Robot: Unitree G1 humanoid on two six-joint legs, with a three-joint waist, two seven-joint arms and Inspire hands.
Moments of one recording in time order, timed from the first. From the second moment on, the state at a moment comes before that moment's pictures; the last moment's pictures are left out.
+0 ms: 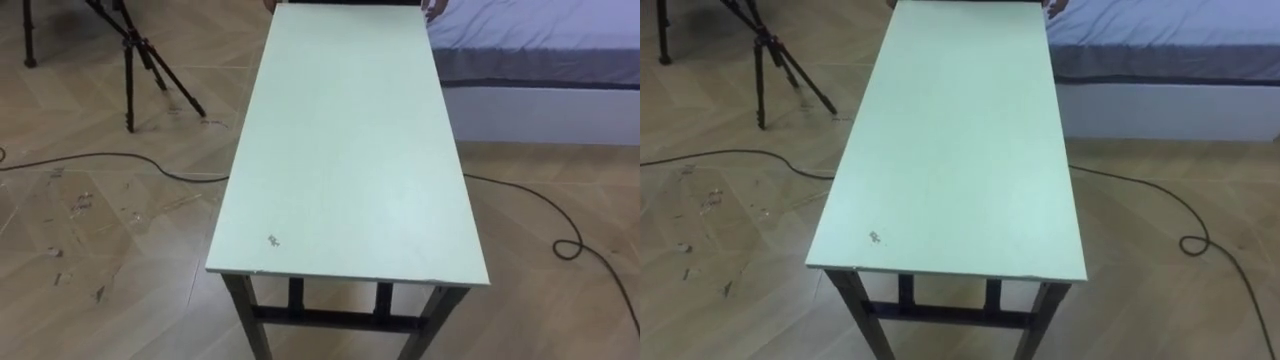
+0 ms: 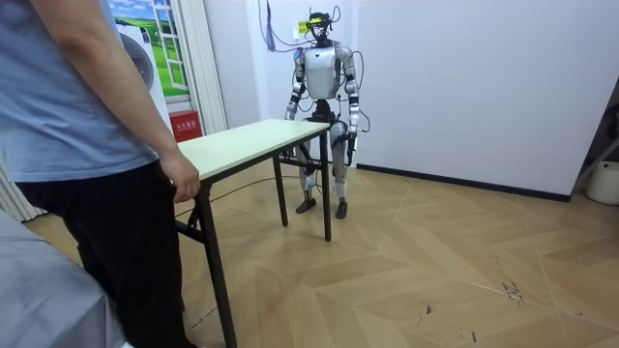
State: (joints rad) left arm 0.27 0.22 -0.12 0.90 -0.70 0.04 -0.24; right arm 0.24 -0.26 0.08 0.82 0.51 0.06 0.42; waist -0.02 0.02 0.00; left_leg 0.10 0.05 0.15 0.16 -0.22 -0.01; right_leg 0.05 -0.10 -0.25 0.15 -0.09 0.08
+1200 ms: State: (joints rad) left arm 0.25 0.34 -0.48 0.26 -1.42 0.11 -0.40; right arm 0.26 -0.34 0.39 0.34 1.09 0.17 0.50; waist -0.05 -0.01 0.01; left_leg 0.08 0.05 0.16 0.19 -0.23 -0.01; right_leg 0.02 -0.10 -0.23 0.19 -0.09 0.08
